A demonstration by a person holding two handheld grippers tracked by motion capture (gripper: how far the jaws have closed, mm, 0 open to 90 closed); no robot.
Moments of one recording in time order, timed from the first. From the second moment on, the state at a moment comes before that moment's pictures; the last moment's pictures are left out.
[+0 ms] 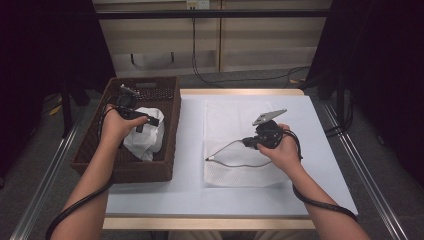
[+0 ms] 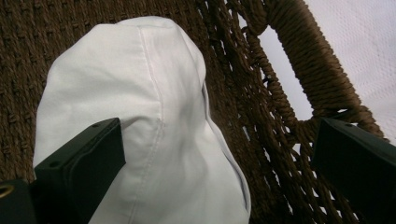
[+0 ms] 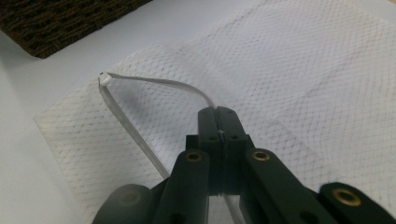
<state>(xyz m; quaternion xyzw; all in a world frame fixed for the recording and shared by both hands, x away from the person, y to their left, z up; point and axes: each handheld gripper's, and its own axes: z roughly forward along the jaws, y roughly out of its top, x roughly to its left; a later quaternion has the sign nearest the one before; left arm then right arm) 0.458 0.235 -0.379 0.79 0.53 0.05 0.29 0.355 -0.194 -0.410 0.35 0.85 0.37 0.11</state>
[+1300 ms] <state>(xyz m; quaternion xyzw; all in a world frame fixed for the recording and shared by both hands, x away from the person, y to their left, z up) 0.470 0.268 -0.400 0.76 0.58 0.08 0.28 0.354 -0.189 -0.414 0.35 0.86 0.36 0.11</state>
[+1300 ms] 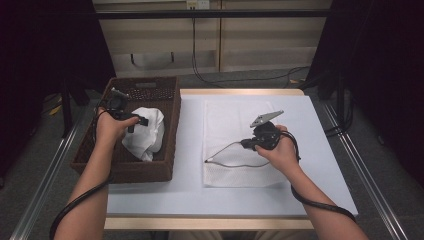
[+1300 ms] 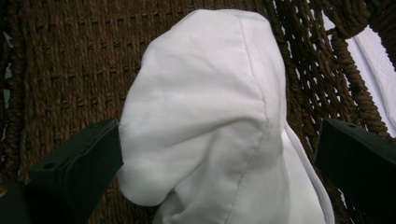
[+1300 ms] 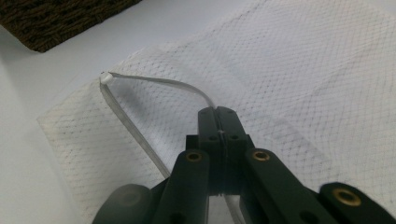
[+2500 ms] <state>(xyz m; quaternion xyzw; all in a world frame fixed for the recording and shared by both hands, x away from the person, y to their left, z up) 0.472 0.249 -0.441 0.76 0.58 0.02 0.27 0.354 -0.186 -0.415 0.35 0.86 0.36 0.11</state>
